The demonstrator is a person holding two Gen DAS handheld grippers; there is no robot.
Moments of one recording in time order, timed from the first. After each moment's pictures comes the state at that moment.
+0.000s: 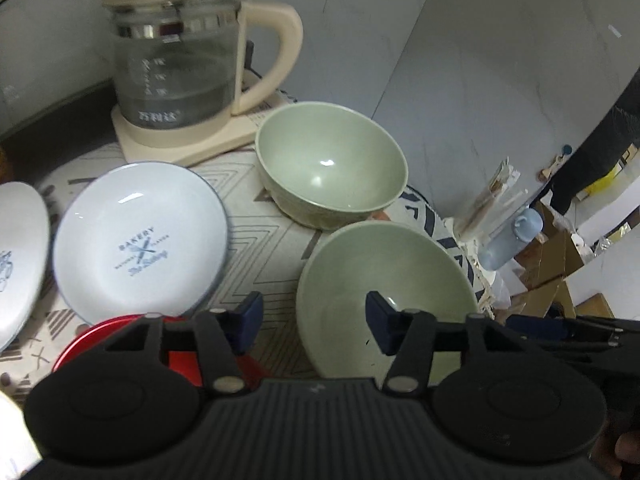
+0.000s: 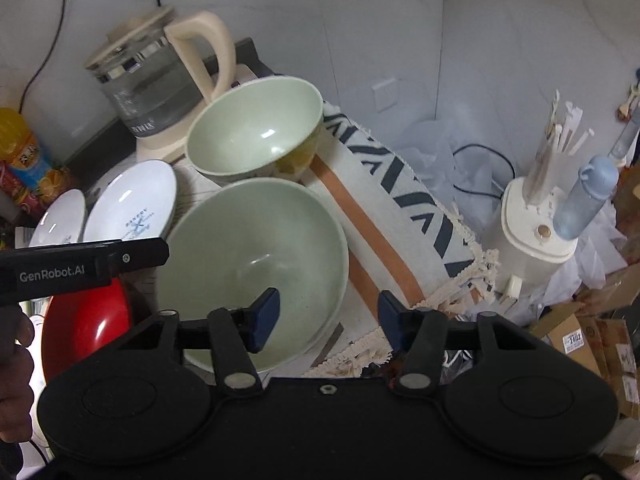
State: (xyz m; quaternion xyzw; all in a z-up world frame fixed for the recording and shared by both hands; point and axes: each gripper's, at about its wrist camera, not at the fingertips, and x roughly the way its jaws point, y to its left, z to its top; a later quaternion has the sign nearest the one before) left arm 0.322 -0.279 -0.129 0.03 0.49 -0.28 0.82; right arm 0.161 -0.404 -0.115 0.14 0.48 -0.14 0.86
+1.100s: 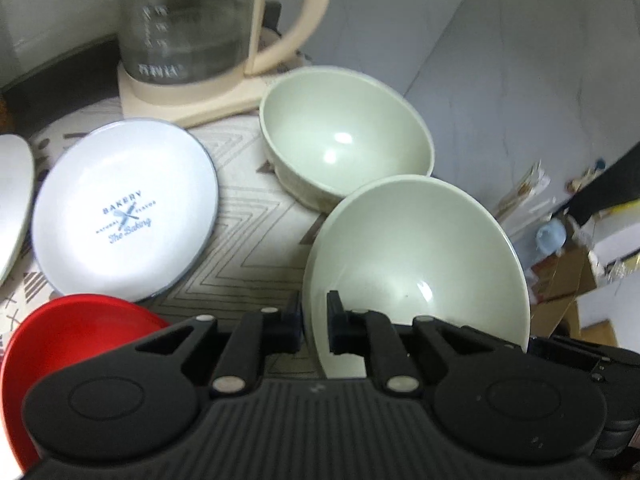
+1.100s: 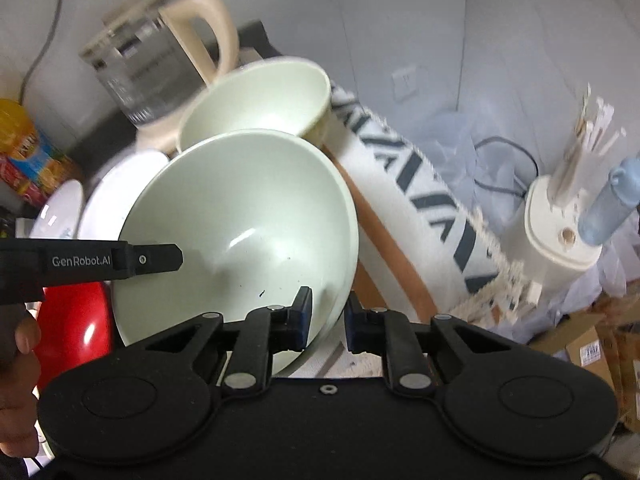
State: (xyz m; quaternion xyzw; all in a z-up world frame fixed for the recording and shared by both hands) left arm 0.332 -0.303 -0.146 0.00 0.53 -0.23 0.82; right arm 0.180 -0.421 -0.130 0.14 0.48 -0.10 0.86
